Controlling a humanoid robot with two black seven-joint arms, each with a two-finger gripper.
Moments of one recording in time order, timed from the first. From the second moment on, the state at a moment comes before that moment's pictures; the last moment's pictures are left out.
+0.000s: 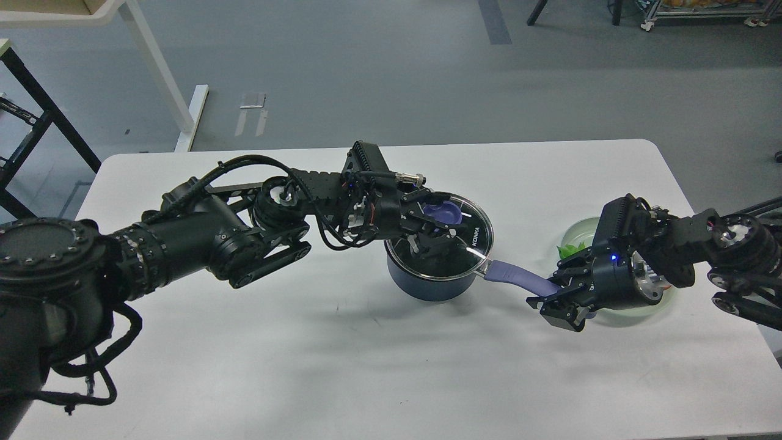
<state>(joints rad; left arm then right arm) -1.17 0.07 0.00 -0.76 1.83 0.09 -0.49 1.12 -0.81 -0.19 1.37 -1.93 0.20 0.49</state>
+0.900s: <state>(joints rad) -0.86 0.87 0.10 -1.13 1.80 0.39 -0.49 1.12 -0.83 -0.19 1.37 -1.93 0.18 0.49</state>
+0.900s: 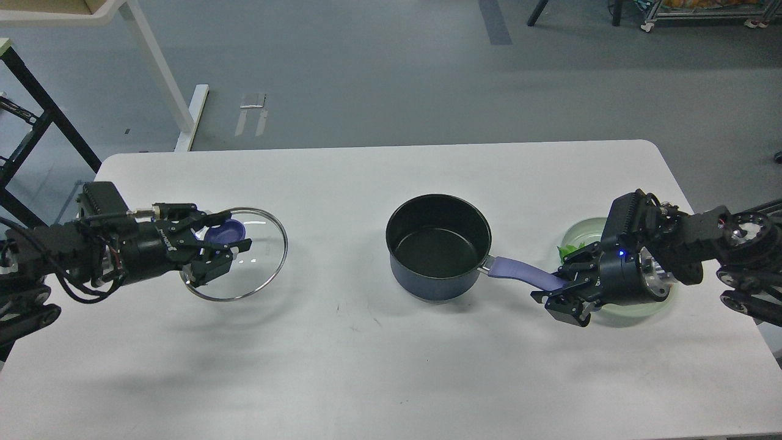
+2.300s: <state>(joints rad) -0.72 0.91 0.03 -1.07 1.73 0.42 -0.49 1.11 -0.86 -0.19 1.37 -1.93 0.16 0.49</state>
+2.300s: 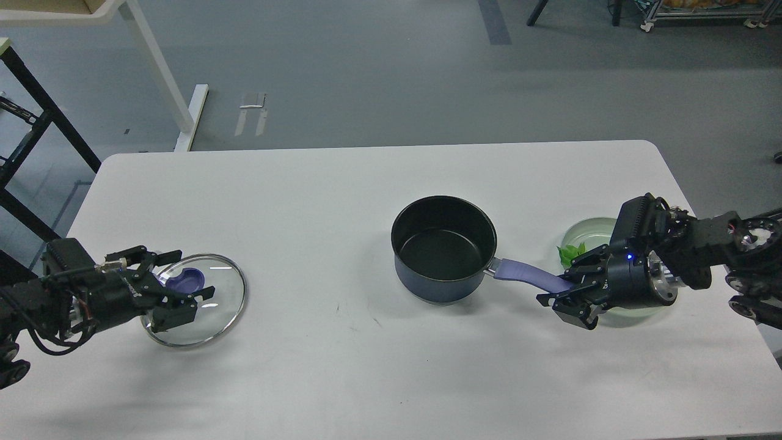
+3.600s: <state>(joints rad) -0.80 0.63 -0.34 -0.97 -0.07 -0.24 -0.49 1.10 -0.96 0.06 1.24 -0.38 0.12 0.49</state>
